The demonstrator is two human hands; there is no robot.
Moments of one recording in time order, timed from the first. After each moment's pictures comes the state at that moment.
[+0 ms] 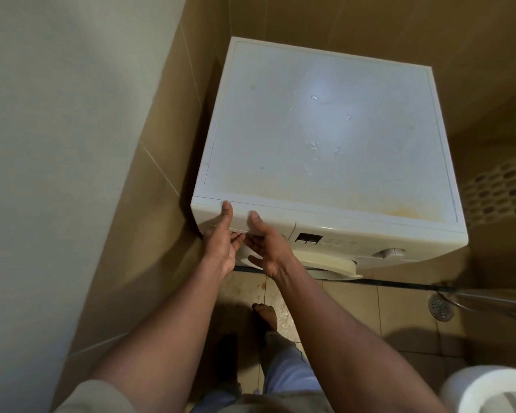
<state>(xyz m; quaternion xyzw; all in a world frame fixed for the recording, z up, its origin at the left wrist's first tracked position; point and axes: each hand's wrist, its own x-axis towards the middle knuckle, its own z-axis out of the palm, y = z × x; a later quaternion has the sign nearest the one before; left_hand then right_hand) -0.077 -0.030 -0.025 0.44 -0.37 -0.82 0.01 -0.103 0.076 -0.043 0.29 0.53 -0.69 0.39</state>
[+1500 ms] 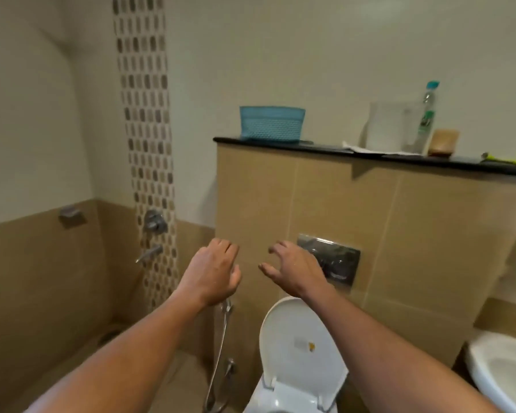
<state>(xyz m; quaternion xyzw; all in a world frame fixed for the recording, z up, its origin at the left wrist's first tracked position) -0.010 0.691 0.327 -0.62 -0.73 -0.21 0.23 0.148 0.824 0.334 0.33 0.92 -0.01 -0.20</state>
